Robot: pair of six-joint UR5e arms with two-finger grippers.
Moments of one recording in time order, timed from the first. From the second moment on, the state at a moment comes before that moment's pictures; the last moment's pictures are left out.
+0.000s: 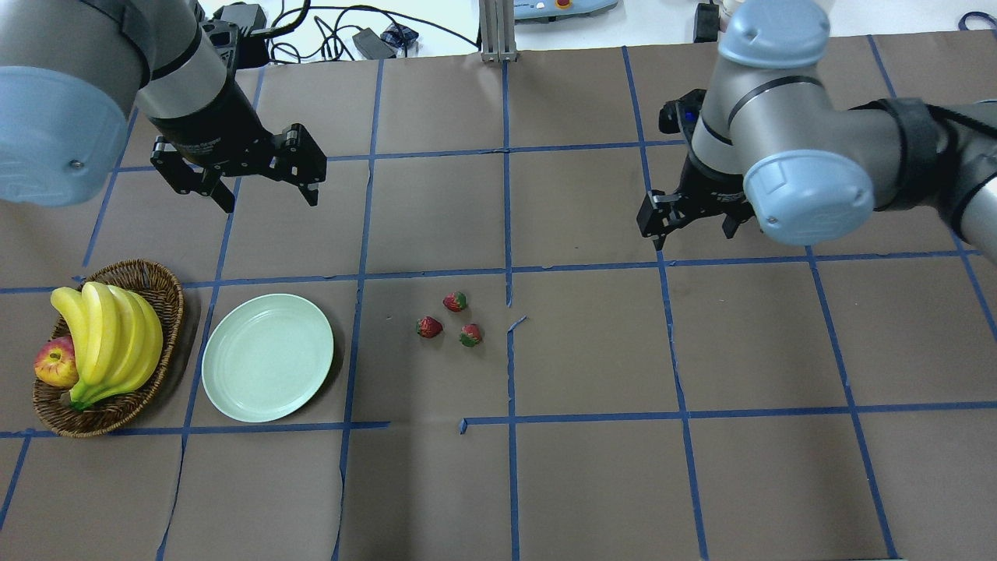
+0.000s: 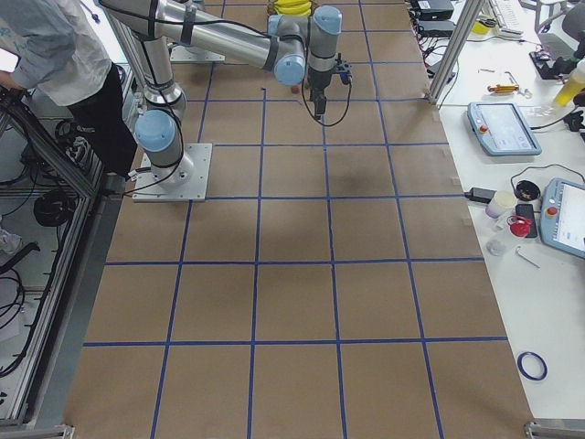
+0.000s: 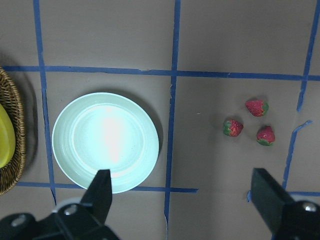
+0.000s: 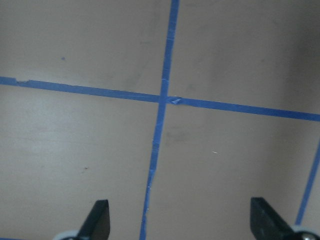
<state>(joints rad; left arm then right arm) -1.56 -1.59 -1.62 -1.50 1.58 -0.05 1.56 -1.47 1.80 -1.87 -1.63 -0.15</state>
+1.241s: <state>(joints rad) -1.57 -1.59 -1.62 -1.50 1.58 -0.05 1.60 -1.48 1.38 -1.49 -1.60 -0.06</state>
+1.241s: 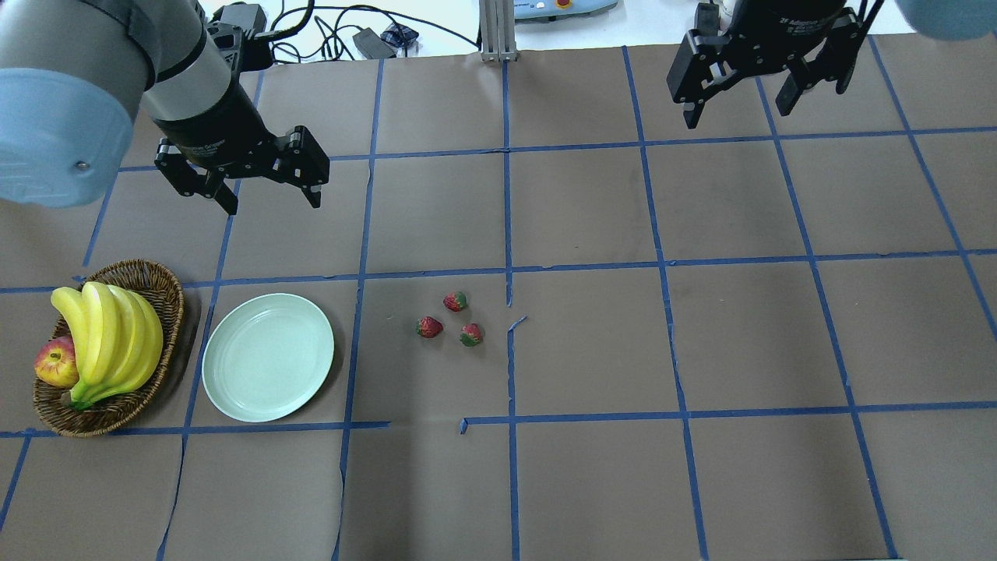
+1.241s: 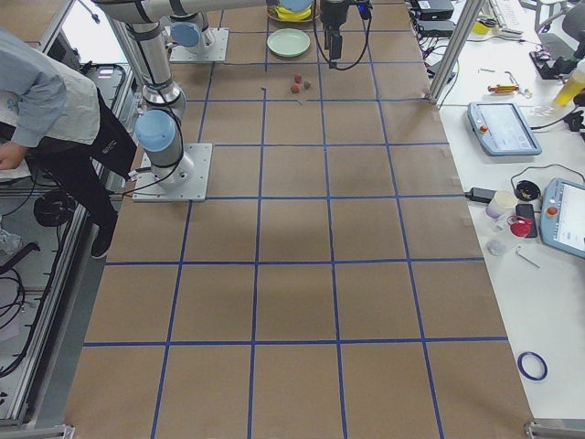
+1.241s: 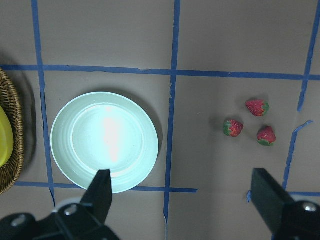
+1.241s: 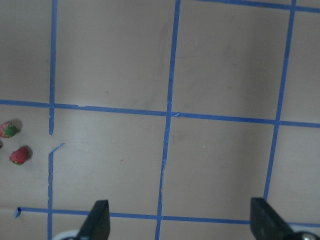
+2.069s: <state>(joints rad) -1.57 -1.59 -1.62 -1.50 1.58 -0.06 1.61 -1.48 1.43 -1.56 -1.57 0.06</state>
